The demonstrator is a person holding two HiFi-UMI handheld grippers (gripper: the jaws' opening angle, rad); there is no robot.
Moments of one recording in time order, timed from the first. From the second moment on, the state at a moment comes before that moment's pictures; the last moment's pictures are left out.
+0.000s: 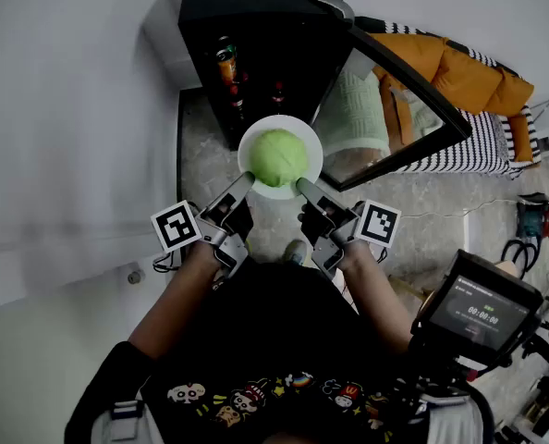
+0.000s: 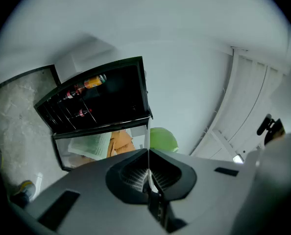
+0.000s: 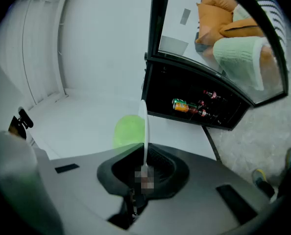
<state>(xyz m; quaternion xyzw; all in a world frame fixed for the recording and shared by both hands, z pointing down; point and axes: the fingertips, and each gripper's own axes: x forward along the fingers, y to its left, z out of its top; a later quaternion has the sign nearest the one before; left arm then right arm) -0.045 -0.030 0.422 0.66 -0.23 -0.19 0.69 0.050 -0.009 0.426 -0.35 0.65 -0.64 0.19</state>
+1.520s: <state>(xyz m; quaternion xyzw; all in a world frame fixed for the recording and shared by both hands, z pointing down) -0.049 -0.028 0.425 0.66 -0.25 -0.19 0.69 0.046 -0.012 0.427 -0.34 0.66 -0.64 0.18</state>
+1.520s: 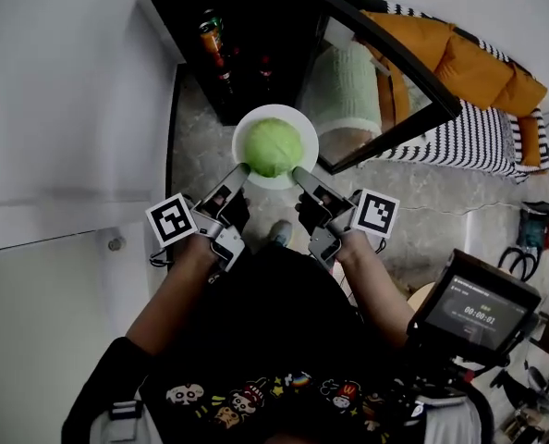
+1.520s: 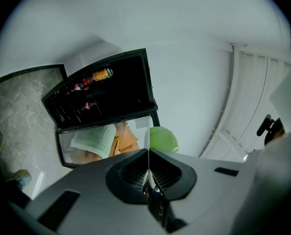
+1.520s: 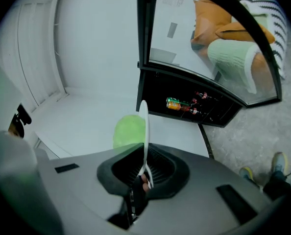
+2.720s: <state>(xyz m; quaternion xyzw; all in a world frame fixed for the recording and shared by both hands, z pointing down) -0.051 -0.029 0.429 0.66 -0.26 -0.19 0.68 0.045 -0.015 0.432 -0.34 0.67 -0.64 0.17</state>
